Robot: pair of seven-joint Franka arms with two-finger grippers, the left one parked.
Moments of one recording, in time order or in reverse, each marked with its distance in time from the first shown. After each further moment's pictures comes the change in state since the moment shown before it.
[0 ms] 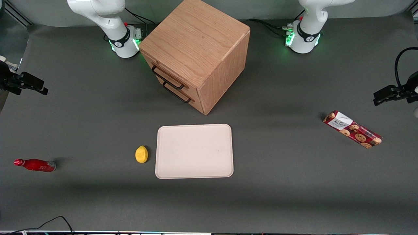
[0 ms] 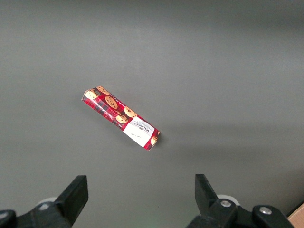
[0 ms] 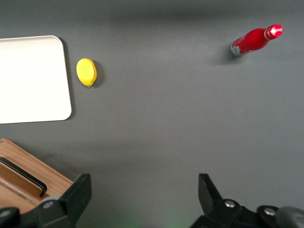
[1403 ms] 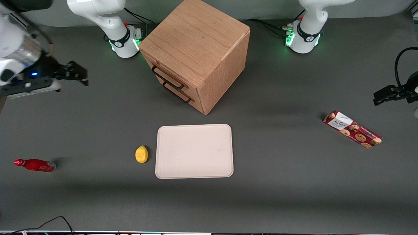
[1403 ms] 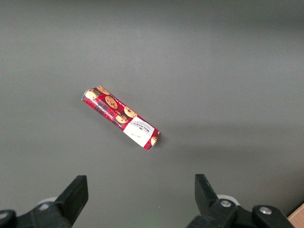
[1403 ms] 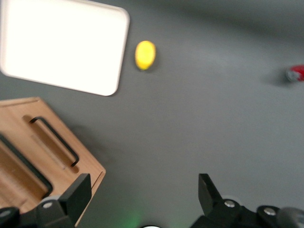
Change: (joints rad) arm 0.167 0.000 0.155 0.015 0.003 -0.042 0.002
